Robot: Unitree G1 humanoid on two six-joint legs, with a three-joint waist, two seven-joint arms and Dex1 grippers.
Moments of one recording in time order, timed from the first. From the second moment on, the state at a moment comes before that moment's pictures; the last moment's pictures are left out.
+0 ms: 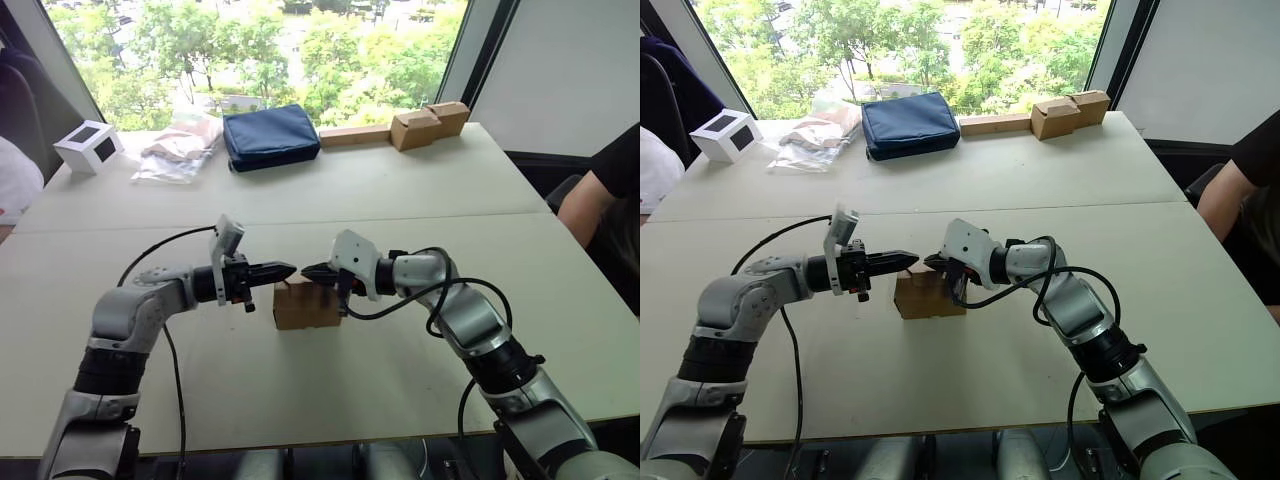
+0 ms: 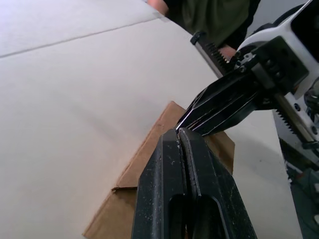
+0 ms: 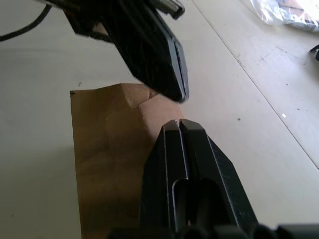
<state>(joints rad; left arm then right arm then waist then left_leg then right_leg) -0.49 0.53 0.02 0.00 -0.65 0.79 -0.98 -0.61 -0.43 0.36 -0.15 0.09 0.46 0.88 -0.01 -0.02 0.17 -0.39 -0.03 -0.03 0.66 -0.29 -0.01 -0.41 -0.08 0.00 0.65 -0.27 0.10</state>
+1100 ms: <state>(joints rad) -0.48 0.51 0.04 0.04 -0.63 0.78 -0.93 -0.52 -0.45 0.37 -0.29 0.18 0.53 0.91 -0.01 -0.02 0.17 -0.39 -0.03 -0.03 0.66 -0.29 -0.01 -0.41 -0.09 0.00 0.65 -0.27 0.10</state>
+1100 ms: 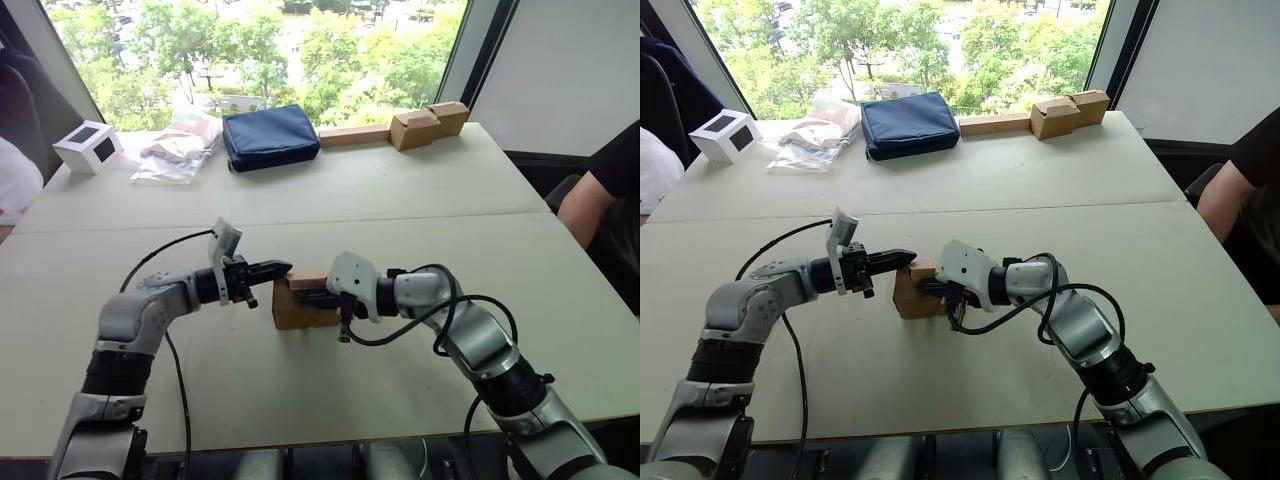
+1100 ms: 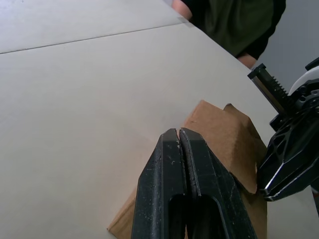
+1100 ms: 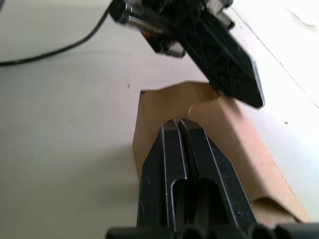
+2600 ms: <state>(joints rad) -0.48 0.48 0.06 0.06 -0.65 0.80 -0.91 -0.55 -0.47 0.40 -0.25 0.08 0.41 0.93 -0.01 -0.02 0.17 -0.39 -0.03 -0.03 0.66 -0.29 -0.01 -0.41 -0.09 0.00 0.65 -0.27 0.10</state>
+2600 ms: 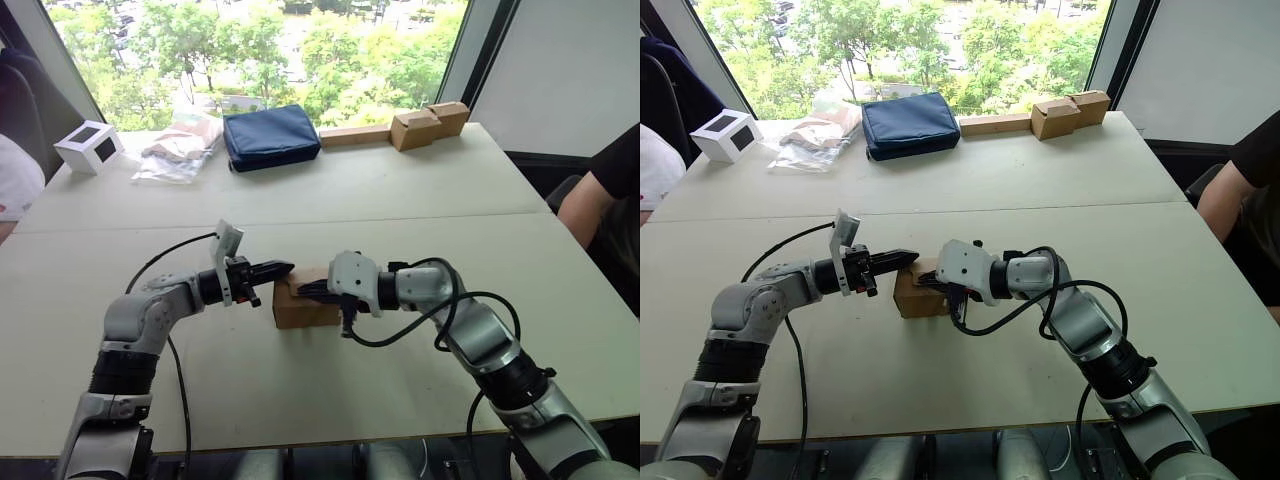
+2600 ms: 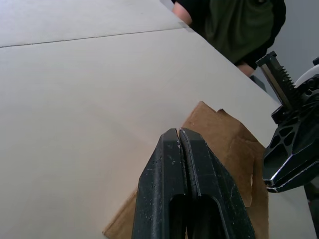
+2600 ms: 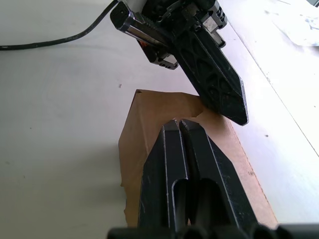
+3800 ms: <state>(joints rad) -0.48 0.48 0.07 0.06 -0.70 0.87 -0.88 -0.55 -0.48 0.43 -0.18 -0.01 0.30 0.93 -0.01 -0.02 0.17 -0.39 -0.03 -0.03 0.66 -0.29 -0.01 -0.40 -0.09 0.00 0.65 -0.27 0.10</state>
